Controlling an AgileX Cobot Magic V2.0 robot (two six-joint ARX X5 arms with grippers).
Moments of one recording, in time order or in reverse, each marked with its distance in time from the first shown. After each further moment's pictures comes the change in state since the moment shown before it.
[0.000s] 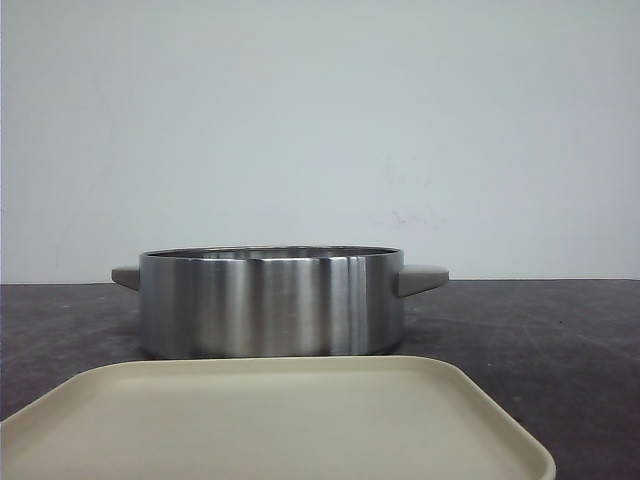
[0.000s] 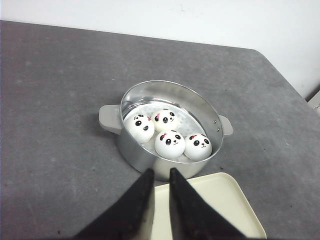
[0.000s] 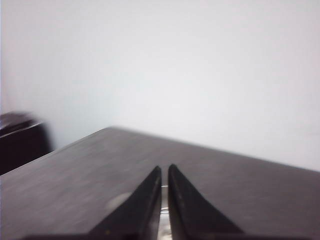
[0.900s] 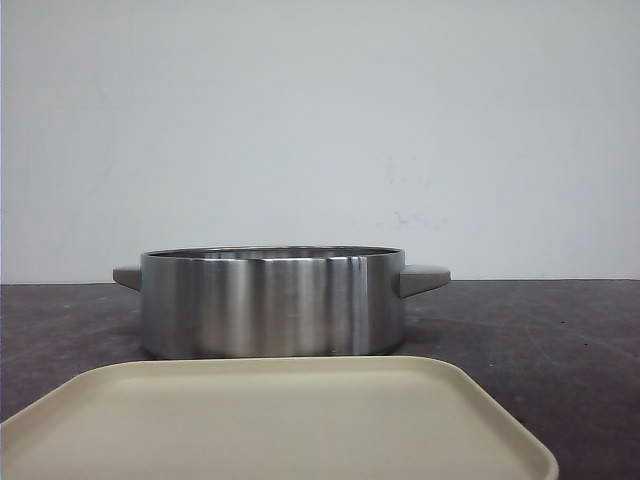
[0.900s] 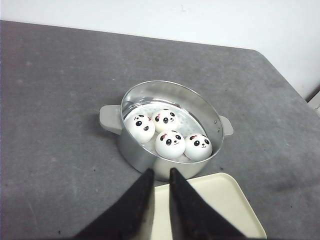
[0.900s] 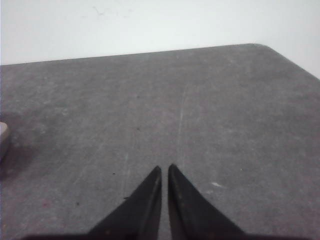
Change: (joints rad) left arm 0.000 -0.001 0.000 0.000 0.000 0.000; right arm -0.558 -0.480 -0.674 -0.067 0.066 0.024
